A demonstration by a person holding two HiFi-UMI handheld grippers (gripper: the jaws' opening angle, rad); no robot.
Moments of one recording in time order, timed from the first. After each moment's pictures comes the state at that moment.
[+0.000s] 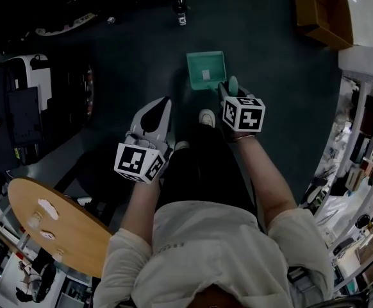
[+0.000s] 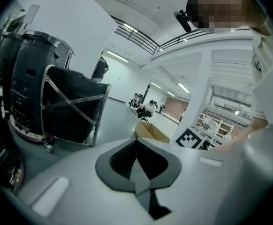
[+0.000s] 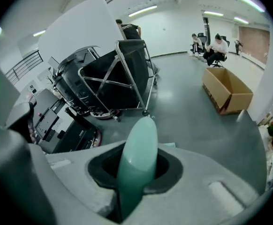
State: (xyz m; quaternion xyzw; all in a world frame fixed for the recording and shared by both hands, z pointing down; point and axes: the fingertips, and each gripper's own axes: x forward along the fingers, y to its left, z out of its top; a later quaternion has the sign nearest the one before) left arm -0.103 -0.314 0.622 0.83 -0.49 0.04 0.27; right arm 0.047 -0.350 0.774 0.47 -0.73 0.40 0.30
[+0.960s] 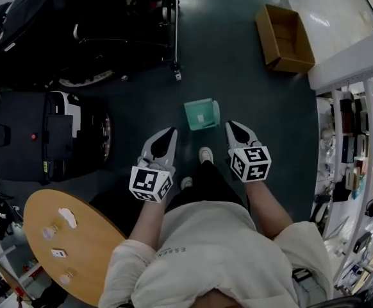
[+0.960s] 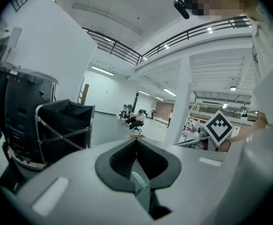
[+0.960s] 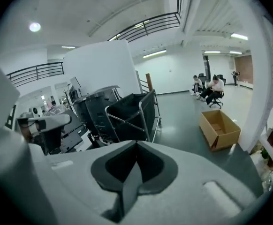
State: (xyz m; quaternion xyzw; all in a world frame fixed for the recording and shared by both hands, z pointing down) left arm -0.090 -0.232 0.436 0.87 -0.46 0.03 0.17; right arm 0.069 -0.249 0.503 0.52 -0.79 0.25 0.17
